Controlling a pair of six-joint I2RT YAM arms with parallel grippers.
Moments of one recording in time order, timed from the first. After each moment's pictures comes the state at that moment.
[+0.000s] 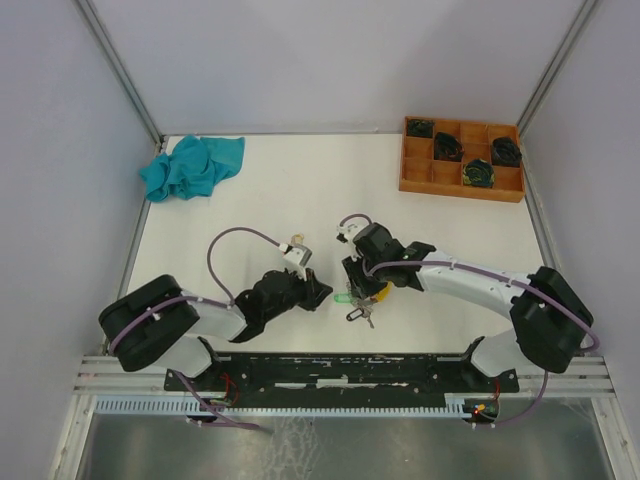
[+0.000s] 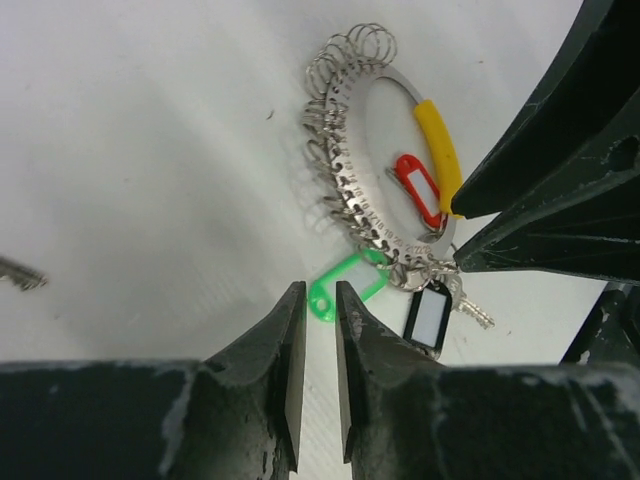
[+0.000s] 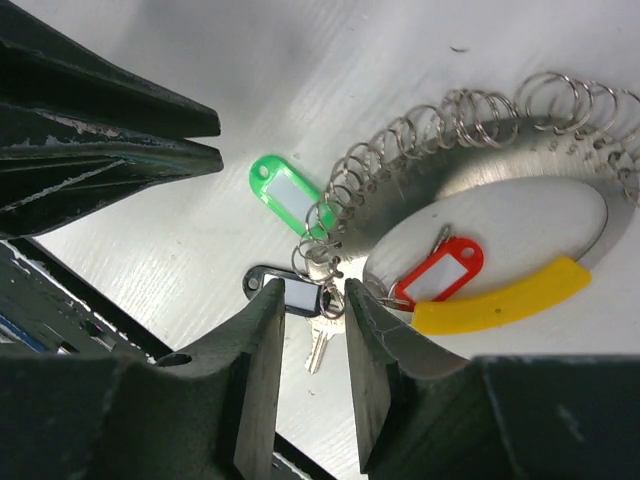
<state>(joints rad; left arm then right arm) -0.90 1.46 0.25 0.87 -0.03 -0.52 0.84 1.43 0.86 -0.42 -0.09 0.27</state>
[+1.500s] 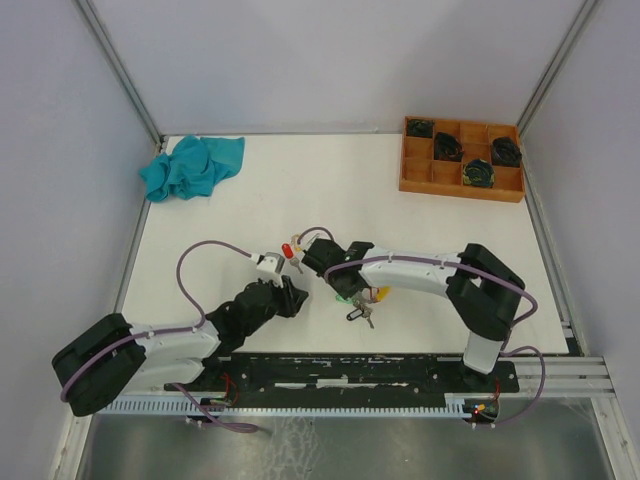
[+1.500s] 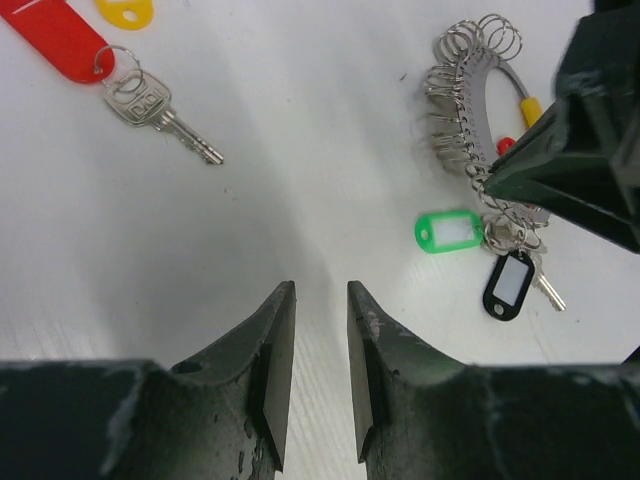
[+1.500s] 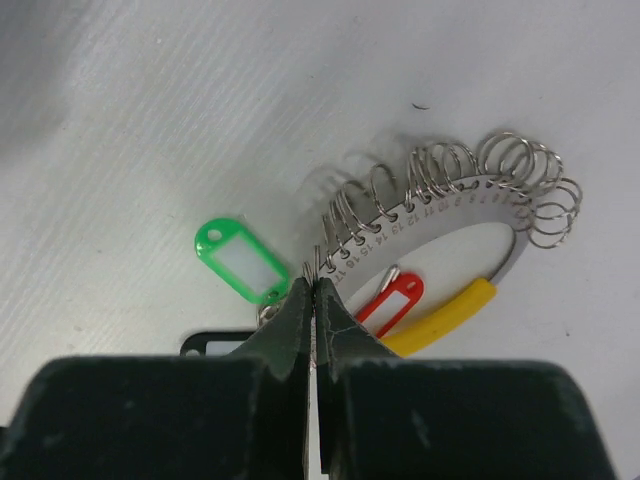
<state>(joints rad) -0.89 1.07 0.10 0.54 -0.24 -0.58 1.05 1.83 1.21 -0.68 0.35 0.22</state>
